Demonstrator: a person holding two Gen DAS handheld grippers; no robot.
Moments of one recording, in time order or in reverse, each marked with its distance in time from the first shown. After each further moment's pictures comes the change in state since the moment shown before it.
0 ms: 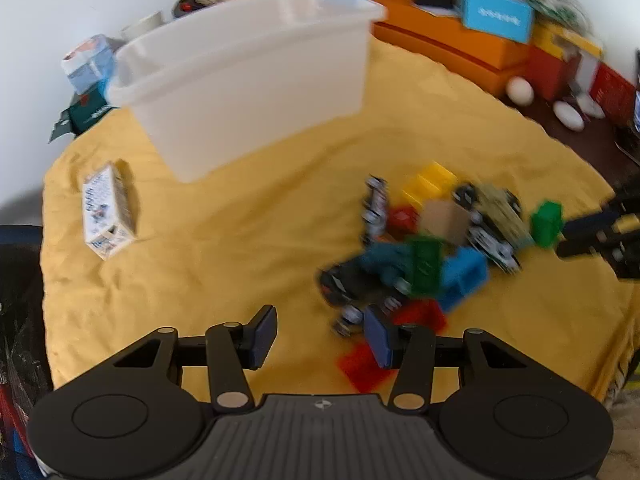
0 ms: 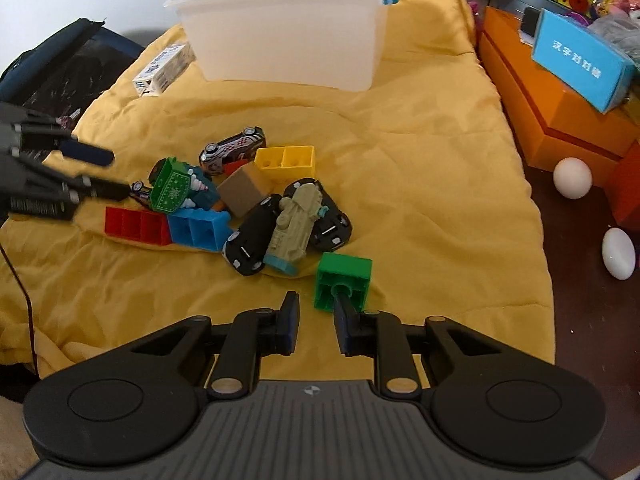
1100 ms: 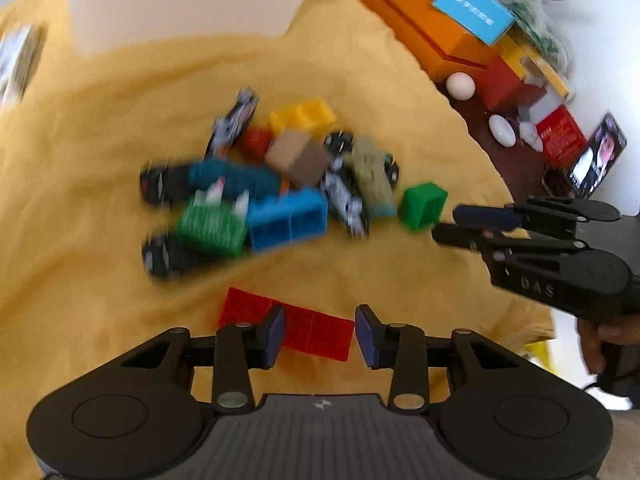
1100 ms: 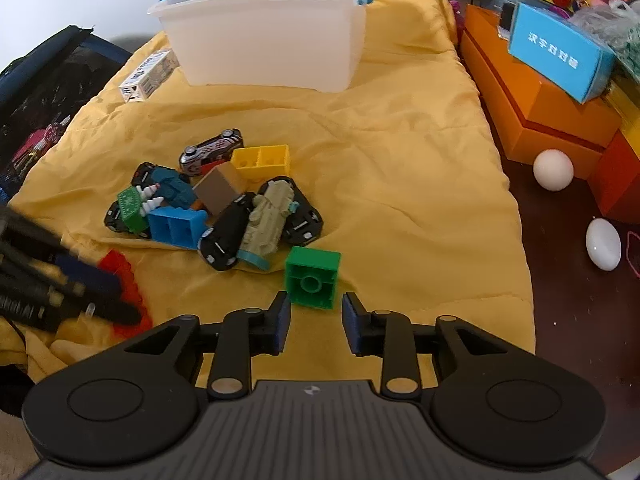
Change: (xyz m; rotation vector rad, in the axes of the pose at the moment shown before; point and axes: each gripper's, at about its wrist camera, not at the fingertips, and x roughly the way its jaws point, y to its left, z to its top) left arm 0.007 -0.067 -0.017 -0.252 0.162 -0.346; right arm -0.003 -0.015 -0.007 0.019 -0.008 -0.019
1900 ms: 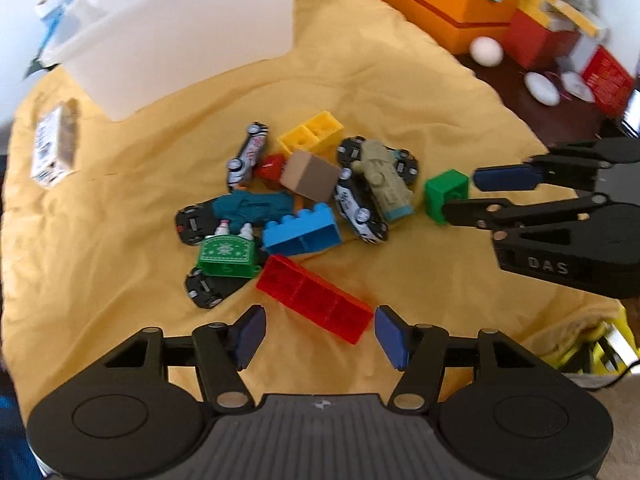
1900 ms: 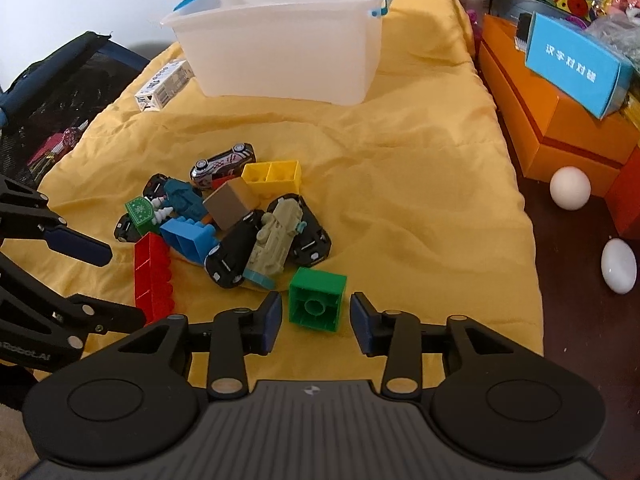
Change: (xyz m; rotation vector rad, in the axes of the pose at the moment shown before) left arm -0.015 -0.045 0.009 0.091 0.038 0.325; right arm 0.001 -0.008 0.009 -0.043 -0.037 0.066
